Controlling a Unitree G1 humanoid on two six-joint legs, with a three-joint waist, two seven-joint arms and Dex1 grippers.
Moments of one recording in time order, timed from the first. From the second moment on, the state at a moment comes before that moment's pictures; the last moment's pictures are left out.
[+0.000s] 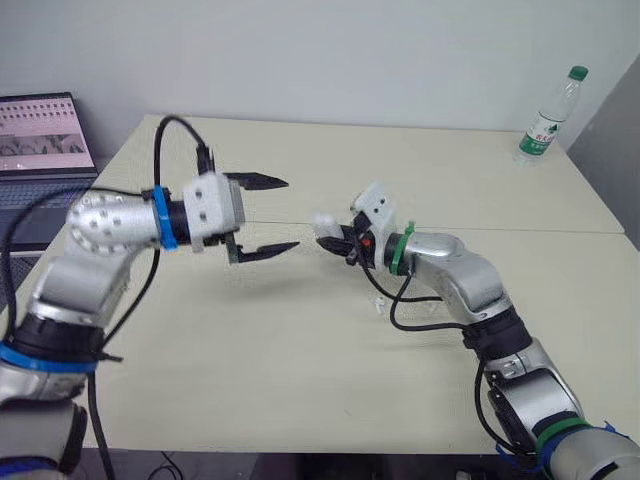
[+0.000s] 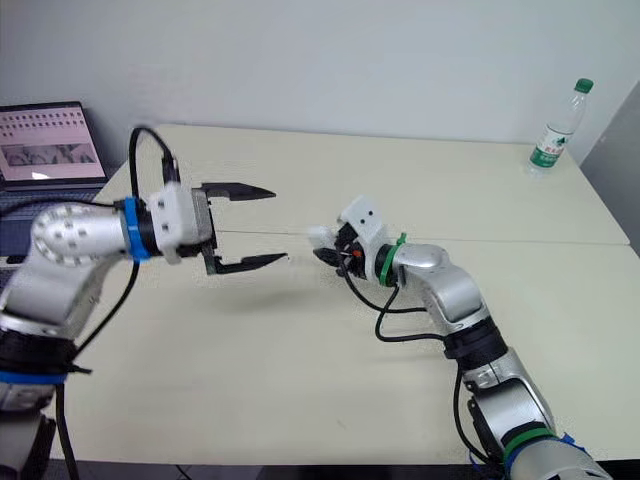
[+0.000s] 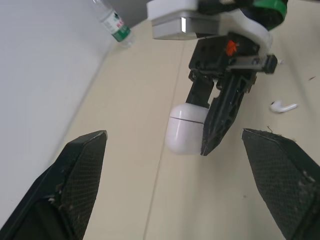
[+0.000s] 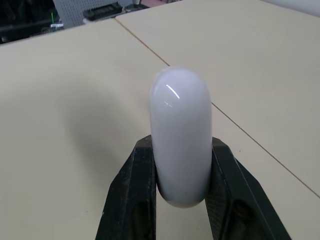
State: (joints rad) left arm -0.71 0.97 -0.13 -0.02 -0.45 0.10 -1.13; right arm -0.76 -0.26 0.31 0.07 0.26 0.57 0.67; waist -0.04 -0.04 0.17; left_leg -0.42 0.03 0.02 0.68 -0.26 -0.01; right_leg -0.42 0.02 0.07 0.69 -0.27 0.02
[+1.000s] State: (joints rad) left arm -0.94 0.76 -0.26 0.34 -0.12 0.05 -1.41; right arm -0.77 -0.23 0.42 0.02 0.02 0.43 0.74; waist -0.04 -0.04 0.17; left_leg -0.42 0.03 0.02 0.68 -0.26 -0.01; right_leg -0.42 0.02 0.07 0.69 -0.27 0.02
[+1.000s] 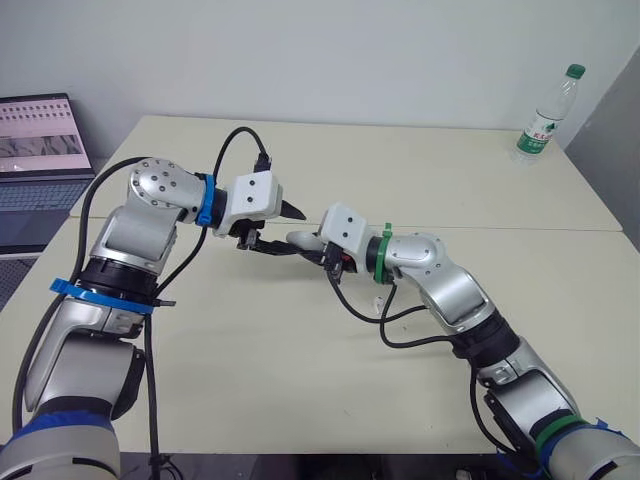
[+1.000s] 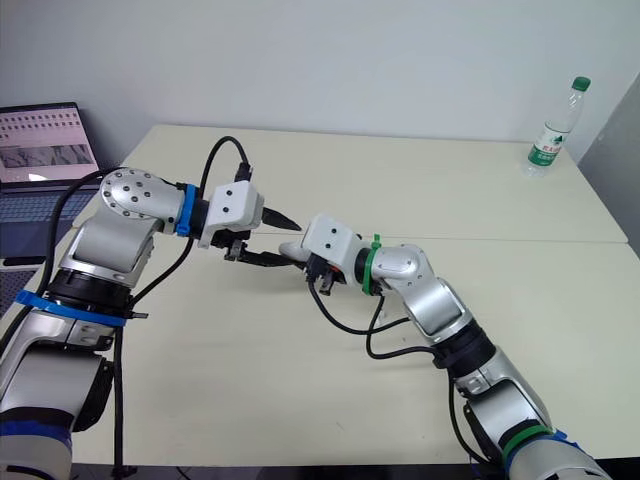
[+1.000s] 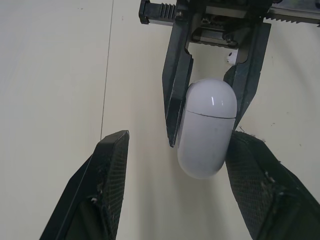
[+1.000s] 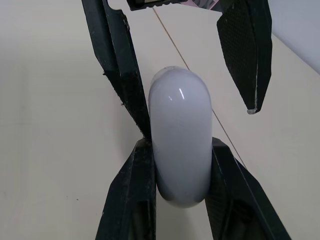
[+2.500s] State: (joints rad) left arm -0.87 0.75 -0.16 0.24 -0.20 0.39 -1.40; right arm -0.76 -0.26 0.29 -0.02 0.06 0.47 0.72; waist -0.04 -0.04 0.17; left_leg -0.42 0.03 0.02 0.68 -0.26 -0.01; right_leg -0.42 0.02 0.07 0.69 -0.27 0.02
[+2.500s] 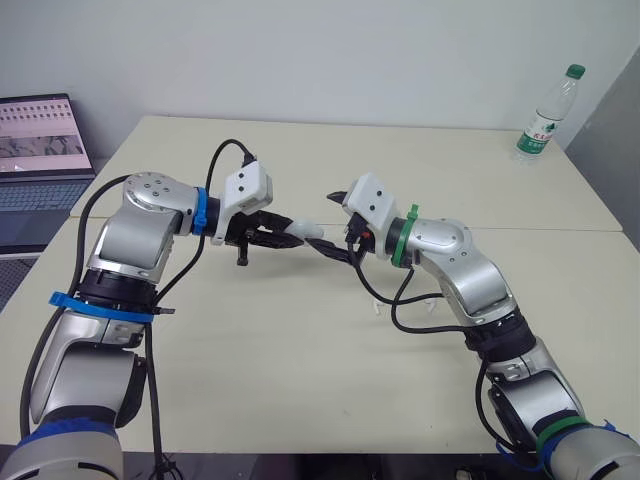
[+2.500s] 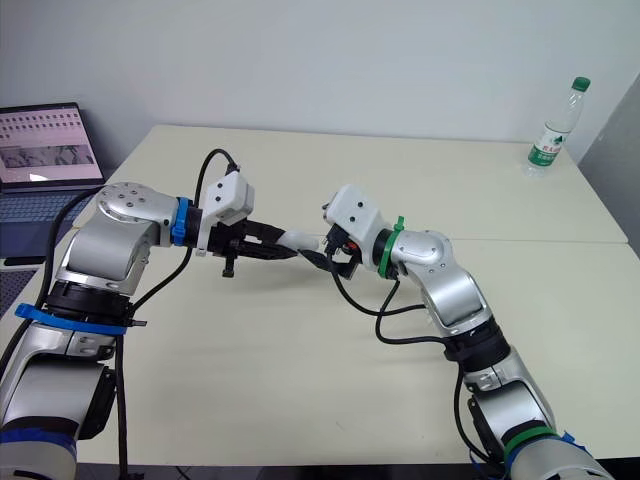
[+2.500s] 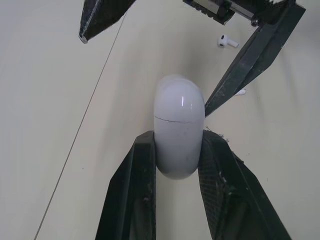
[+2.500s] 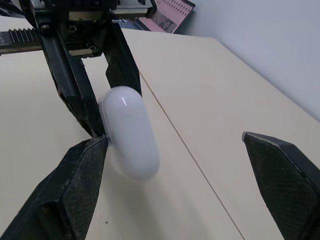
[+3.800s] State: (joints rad) left arm -0.38 0.40 0.08 -0.20 -0.20 0.37 -0.57; right arm -0.23 -0.45 0.18 -0.40 0.27 0.84 0.57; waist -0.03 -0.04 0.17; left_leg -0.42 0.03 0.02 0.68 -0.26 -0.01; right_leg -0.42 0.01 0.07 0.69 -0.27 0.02
